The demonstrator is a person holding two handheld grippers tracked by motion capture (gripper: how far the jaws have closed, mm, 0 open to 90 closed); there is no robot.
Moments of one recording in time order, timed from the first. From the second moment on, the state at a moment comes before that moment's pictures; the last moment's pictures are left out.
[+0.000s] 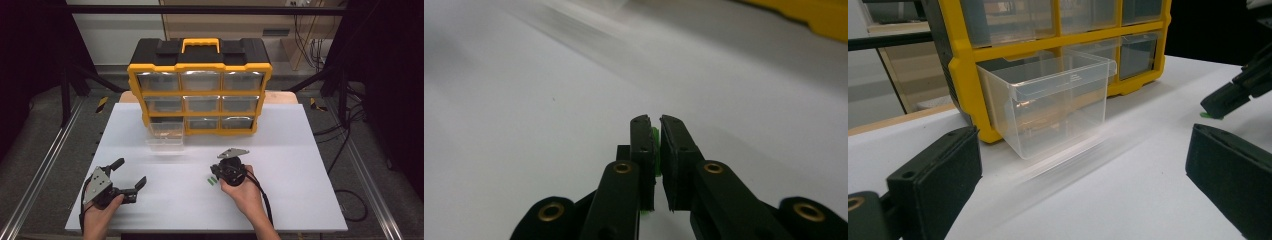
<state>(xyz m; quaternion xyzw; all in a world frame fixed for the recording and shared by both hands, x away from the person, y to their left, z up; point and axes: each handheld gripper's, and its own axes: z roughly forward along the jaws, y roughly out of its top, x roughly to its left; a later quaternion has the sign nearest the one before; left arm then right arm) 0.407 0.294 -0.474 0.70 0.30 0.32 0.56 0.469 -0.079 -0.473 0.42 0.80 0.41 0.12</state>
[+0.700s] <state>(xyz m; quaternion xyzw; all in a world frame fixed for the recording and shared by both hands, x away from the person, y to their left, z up) 0.407 0.295 -0.474 0.69 0.31 0.32 0.57 0.518 -0.020 -0.414 0.41 0.74 0.52 0.12</state>
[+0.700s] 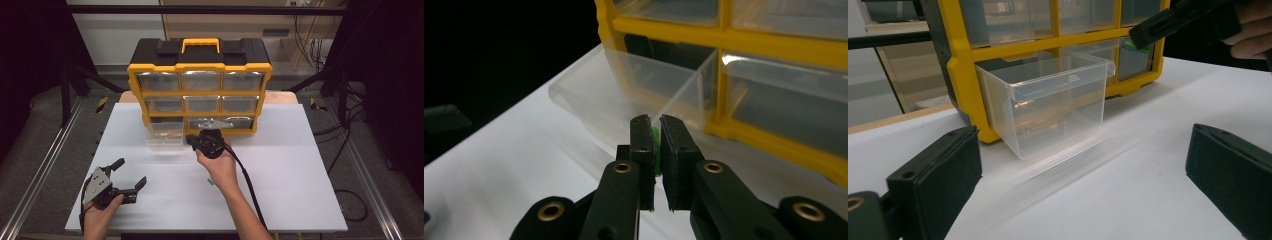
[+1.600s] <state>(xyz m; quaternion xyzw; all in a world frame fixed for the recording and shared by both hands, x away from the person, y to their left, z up) 0.408 0.300 -0.471 0.69 0.31 0.33 0.57 0.509 -0.005 -0.392 0.38 0.75 0.51 0.19</state>
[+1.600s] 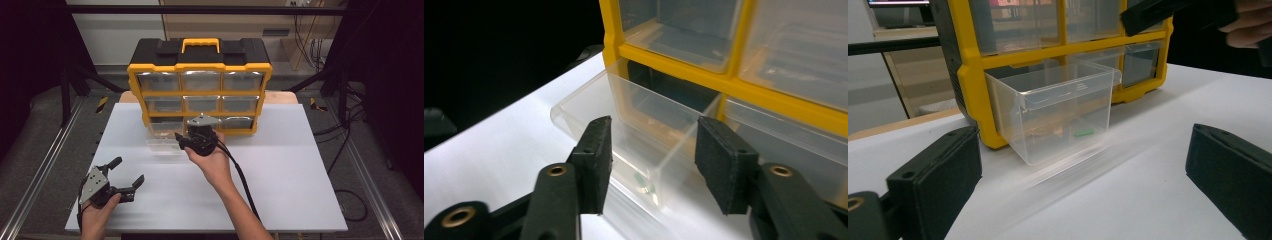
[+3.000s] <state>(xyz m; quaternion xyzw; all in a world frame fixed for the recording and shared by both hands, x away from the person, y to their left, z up) 0.408 0.298 -0.472 0.69 0.30 0.33 0.57 0.450 -0.090 -0.448 0.42 0.78 0.44 0.16</state>
